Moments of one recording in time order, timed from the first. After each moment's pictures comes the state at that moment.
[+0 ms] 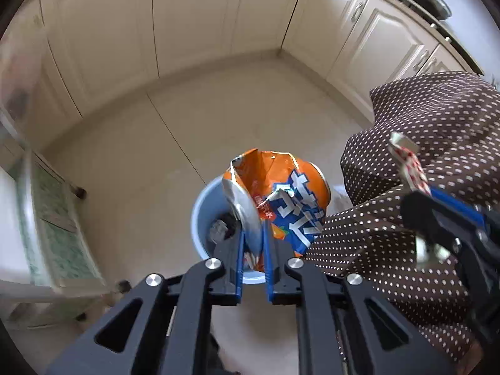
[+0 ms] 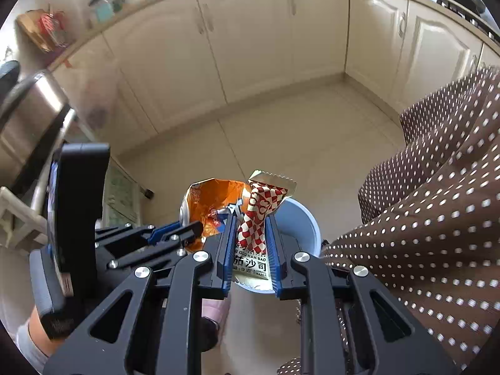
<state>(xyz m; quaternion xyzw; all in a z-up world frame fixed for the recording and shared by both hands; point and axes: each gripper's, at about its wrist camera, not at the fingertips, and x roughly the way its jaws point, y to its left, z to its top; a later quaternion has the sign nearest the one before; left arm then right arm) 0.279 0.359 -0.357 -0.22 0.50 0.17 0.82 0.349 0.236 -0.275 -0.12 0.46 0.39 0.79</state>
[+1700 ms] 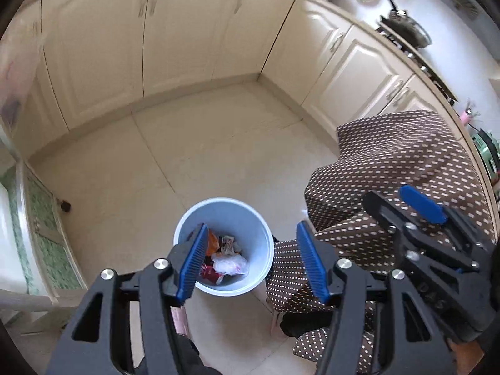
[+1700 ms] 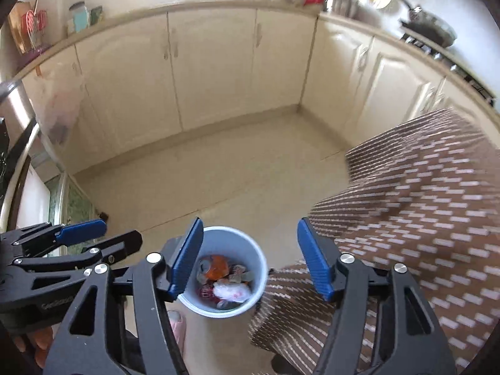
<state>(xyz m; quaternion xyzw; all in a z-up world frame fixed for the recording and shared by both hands) 0.260 0.355 -0.266 -0.23 0.43 0.14 0.86 0.357 0.221 -0.223 -0.16 0.37 0.31 0.86</state>
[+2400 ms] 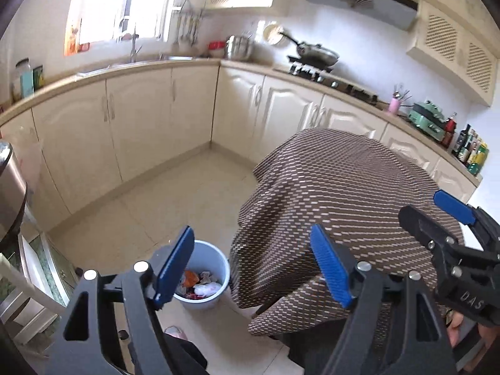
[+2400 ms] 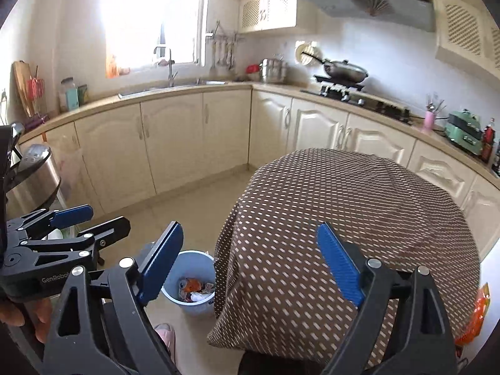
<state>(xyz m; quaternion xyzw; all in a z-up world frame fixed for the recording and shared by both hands) 0.129 0.158 -0.090 -0.11 0.31 0.08 0.94 0.198 0.000 -0.074 -0.07 0.24 0.24 0.94</state>
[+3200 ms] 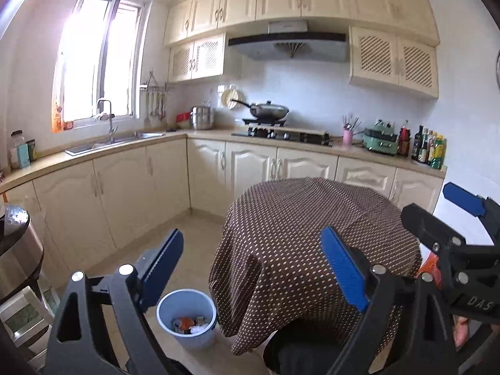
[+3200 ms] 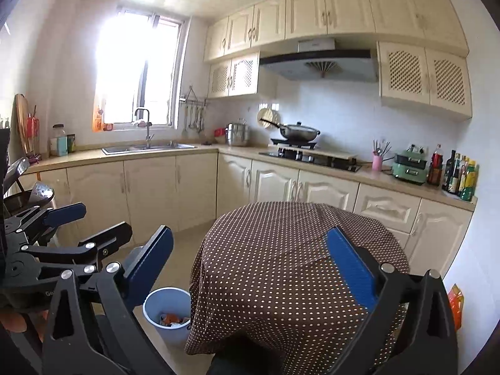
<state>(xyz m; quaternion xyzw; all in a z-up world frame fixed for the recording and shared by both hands) 0.003 0.040 -0.002 -0.02 0.17 0.03 0.99 0.055 -0.105 -0.018 -0.05 0.10 0.17 0.98</state>
